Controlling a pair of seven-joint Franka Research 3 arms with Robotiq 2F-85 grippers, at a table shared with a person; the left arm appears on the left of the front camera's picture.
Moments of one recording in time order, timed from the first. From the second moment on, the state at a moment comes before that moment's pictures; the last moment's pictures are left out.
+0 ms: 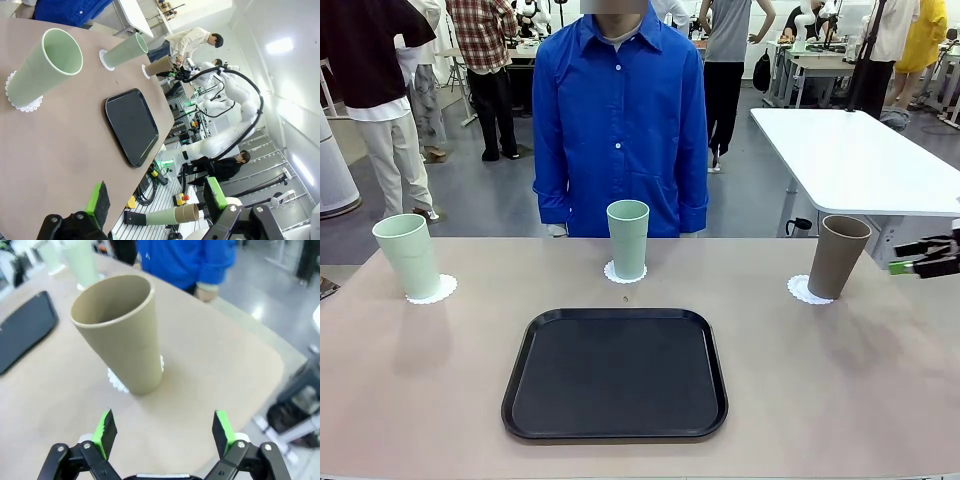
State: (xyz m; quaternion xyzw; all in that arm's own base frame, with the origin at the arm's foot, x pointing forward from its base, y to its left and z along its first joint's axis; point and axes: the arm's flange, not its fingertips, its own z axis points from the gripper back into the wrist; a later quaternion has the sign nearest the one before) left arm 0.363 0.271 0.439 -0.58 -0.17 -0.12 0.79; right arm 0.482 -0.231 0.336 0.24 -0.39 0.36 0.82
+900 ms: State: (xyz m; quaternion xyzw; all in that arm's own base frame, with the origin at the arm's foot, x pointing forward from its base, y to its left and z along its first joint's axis) left arm 0.364 0.271 0.440 -0.58 -0.17 -0.12 0.79; right arm 0.437 -0.026 0.526 0.08 -0.18 0.26 0.95
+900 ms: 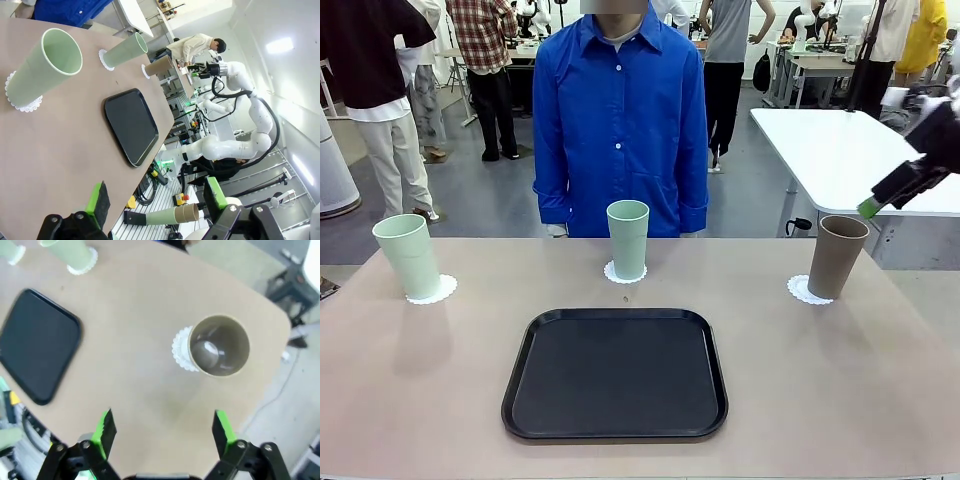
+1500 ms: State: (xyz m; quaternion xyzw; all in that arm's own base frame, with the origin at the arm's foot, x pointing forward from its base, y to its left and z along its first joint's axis) left arm 0.364 0.272 0.440 -0.58 -0.17 -0.12 0.79; right arm 0.436 -0.029 0.528 0.07 -0.17 0.25 0.95
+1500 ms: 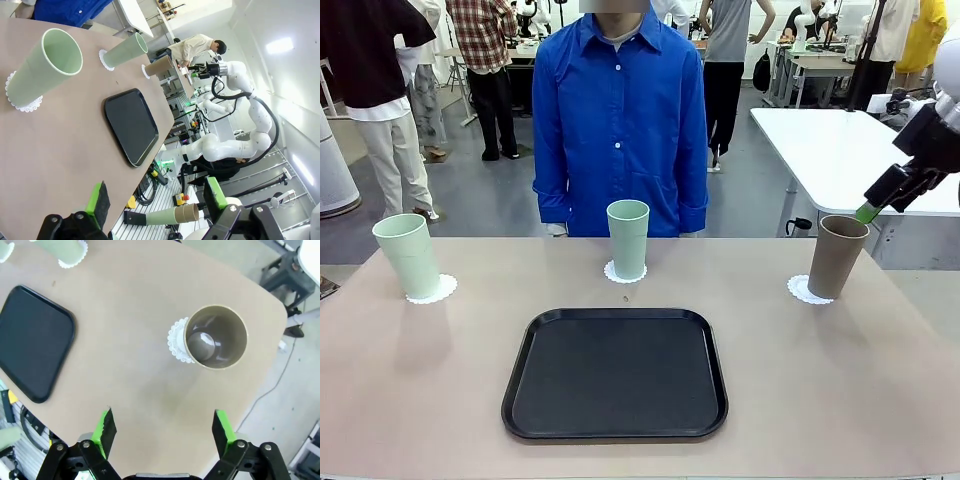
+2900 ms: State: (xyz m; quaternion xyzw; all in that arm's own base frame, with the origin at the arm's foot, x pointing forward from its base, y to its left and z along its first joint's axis) left arm 0.363 0.272 0.440 -0.58 -0.17 -0.12 0.79; right arm 0.308 -0.217 0.516 0.49 -0.10 0.00 0.87
